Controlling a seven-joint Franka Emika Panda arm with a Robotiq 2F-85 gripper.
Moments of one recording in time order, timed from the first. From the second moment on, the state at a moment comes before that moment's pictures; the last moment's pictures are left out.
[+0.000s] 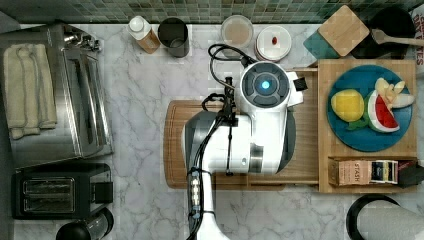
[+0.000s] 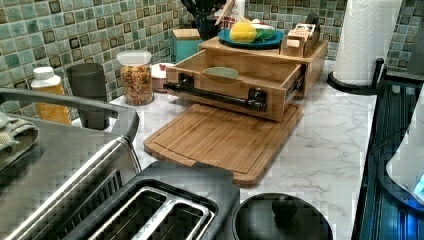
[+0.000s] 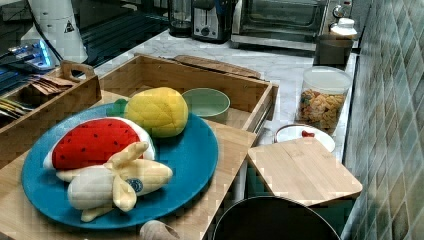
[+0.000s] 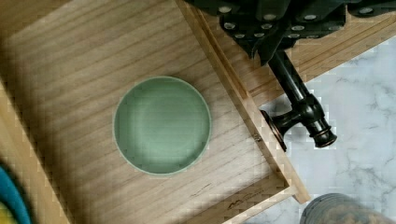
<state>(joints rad) -0.04 0.05 -0.03 -2.02 -0.06 0.51 -0.31</state>
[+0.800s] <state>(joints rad) 0.03 -0.03 0.06 -2.18 0.03 0.60 -0.47</state>
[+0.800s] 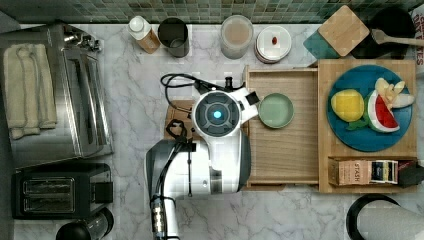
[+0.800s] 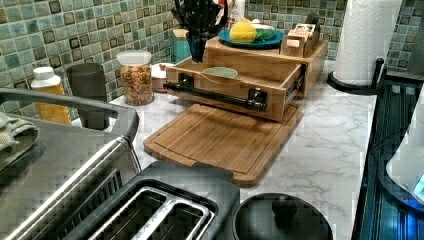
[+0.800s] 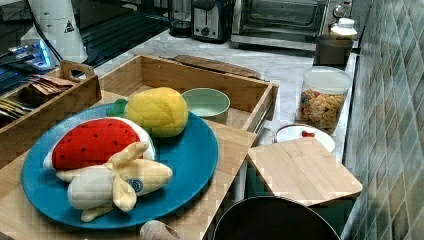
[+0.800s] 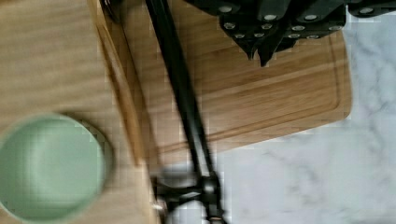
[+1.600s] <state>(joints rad) 0.06 0.12 0.12 -2.19 -0.16 0.71 -0.45</state>
